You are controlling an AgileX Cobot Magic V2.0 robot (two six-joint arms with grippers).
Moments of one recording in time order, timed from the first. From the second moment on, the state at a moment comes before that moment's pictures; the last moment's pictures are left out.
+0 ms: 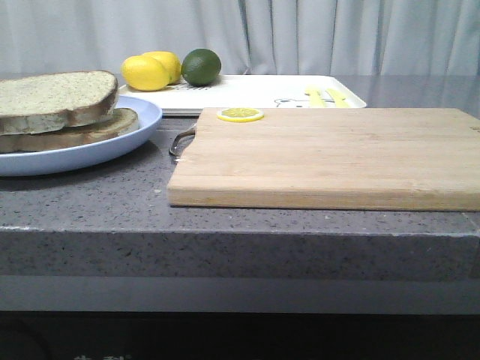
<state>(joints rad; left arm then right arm) -0.31 0.57 -0.74 0.12 0.68 -0.04 0.44 0.80 -0.89 0.36 0.78 -0.37</state>
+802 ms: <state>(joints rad) 0.17 1.21 -1.08 -0.28 1.01 0.20 0.44 0.80 -0.89 0.36 0.78 -0.37</state>
